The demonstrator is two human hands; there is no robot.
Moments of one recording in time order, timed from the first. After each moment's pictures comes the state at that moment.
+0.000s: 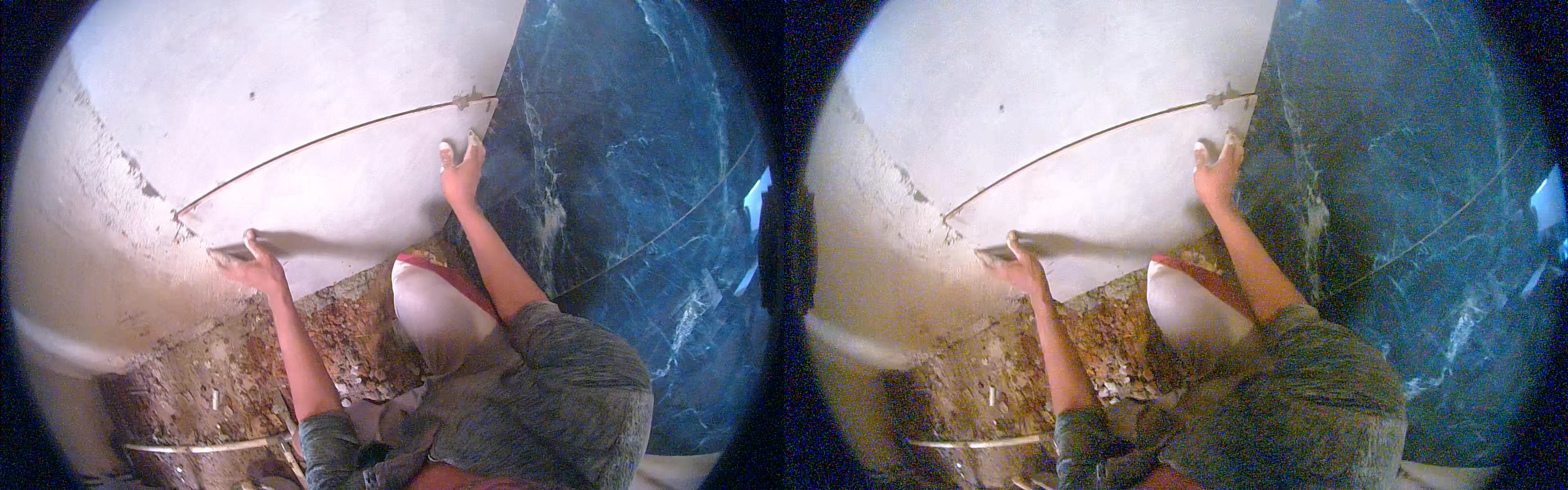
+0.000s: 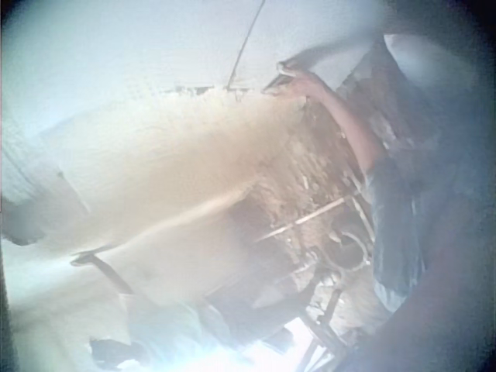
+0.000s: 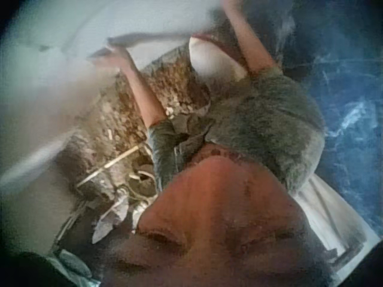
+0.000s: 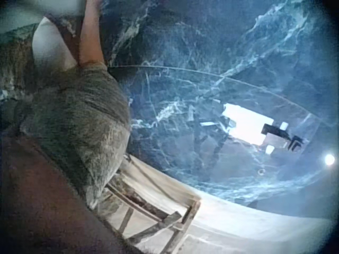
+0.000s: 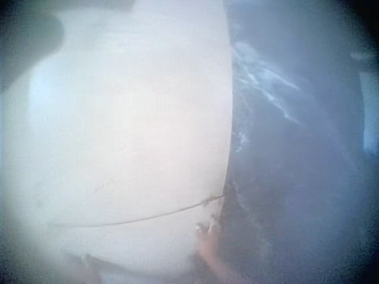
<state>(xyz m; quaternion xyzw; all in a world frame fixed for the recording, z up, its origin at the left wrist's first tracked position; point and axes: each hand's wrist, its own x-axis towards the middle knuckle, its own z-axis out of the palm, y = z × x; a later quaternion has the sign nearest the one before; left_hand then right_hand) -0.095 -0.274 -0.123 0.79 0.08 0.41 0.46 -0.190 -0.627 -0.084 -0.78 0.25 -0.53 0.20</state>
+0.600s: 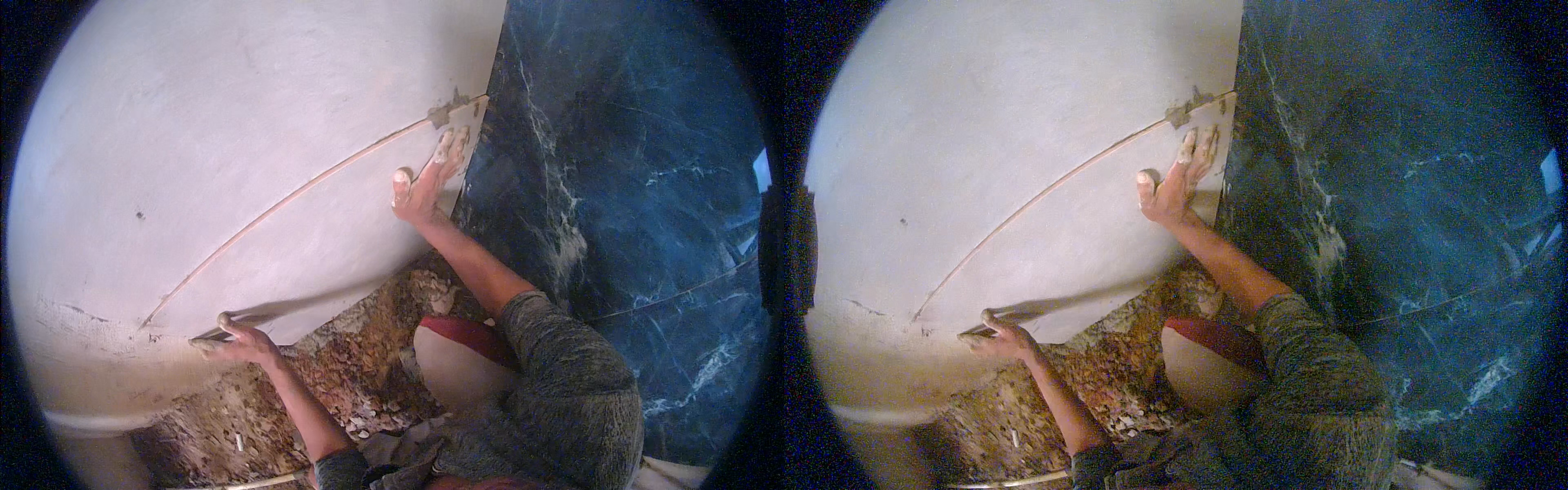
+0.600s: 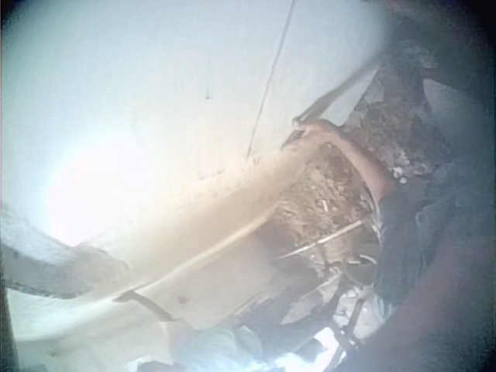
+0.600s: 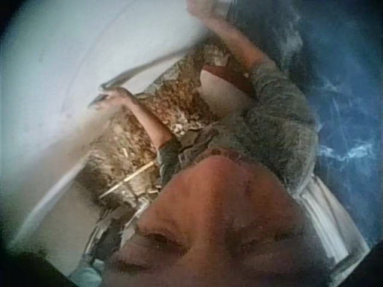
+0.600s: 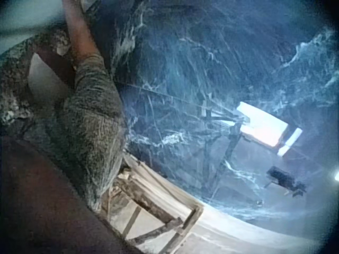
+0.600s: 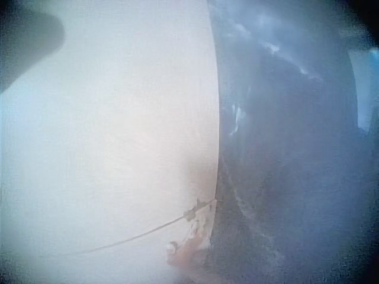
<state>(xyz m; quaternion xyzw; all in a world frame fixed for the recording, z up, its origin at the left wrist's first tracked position) -0.066 -0.290 -0.147 0.77 0.12 0.51 0.37 -0.119 -0.652 -0.101 -0.75 0.13 -0.63 0.12</state>
